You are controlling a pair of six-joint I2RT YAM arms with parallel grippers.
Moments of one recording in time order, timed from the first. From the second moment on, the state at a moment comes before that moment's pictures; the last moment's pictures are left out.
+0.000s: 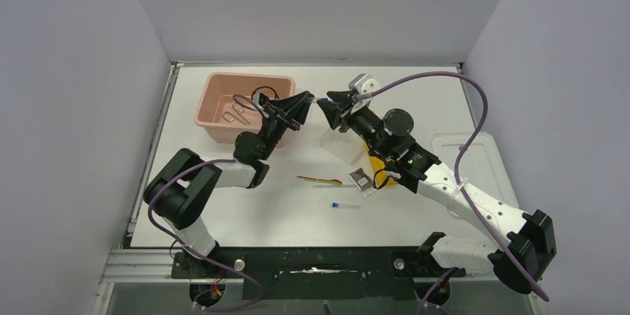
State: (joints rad) left arm -0.59 1.70 0.67 1.53 0.06 -2.09; right arm 0.75 1.16 0.95 0.35 -0.01 -0.08
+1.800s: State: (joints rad) left arm -0.46 1.47 0.95 0.72 0.48 -1.28; right arm 0.54 1.21 1.18 -0.25 0.08 0.02
